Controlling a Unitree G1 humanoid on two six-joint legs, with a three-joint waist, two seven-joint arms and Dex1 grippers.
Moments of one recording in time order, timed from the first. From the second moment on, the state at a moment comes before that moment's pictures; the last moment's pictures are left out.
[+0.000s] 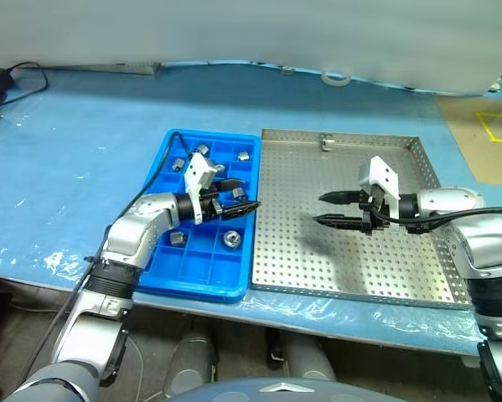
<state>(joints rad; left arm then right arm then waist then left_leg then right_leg) -0.53 0.35 -0.13 0.12 -0.44 0.46 -0.93 -0.38 -0.81 0.00 -0.16 0.35 0.62 1.18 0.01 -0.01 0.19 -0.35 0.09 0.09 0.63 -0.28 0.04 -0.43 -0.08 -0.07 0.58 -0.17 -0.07</state>
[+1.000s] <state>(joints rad) -0.52 0.35 -0.08 -0.13 -0.49 0.69 -0.77 -0.23 -1.02 0.00 -0.21 0.43 0.62 1.33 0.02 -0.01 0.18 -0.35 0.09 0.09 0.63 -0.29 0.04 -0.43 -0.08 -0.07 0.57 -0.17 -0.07</state>
